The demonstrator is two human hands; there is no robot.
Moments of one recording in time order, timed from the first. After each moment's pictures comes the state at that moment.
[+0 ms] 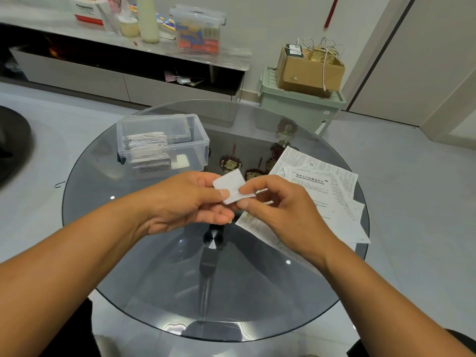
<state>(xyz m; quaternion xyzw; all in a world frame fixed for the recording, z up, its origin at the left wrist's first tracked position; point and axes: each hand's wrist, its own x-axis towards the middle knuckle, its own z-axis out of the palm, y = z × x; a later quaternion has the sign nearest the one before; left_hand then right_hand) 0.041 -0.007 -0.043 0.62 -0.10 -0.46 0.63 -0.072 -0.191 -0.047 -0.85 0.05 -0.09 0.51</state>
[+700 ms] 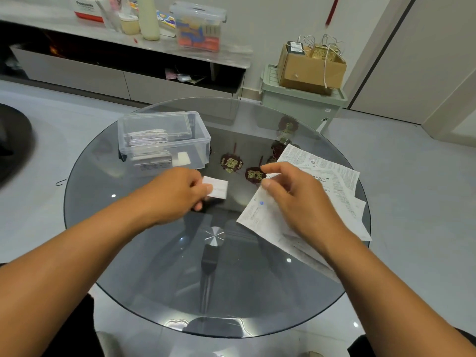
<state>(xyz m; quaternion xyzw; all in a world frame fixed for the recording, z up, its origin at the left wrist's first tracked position) 0.052 0.006 -0.052 0.90 -0.22 -0.19 0.33 -0.062 -0.206 -0.044 -0.89 0.15 -0.11 0.41</state>
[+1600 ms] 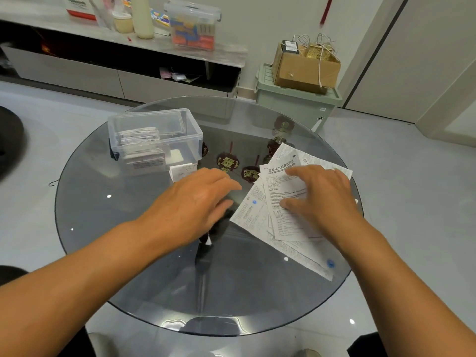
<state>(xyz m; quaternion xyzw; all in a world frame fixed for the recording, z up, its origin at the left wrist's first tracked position) 0.022 -0.008 -0.067 0.84 -0.49 0.09 0.22 -0.070 -0.243 -0.036 -0.97 0.21 -0.04 0.10</state>
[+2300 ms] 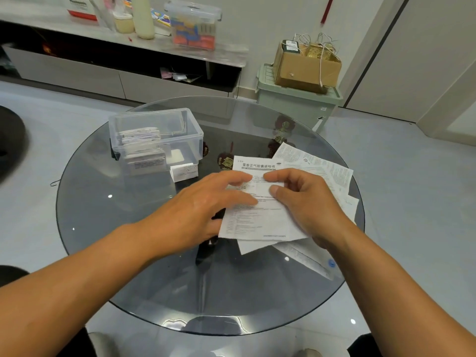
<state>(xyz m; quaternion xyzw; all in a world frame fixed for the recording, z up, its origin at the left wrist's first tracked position) 0.024 -0.007 -0.075 0.79 -0.55 0.02 0.28 -0.067 -0.222 -0.046 -0.82 0.22 -0.08 0.53</state>
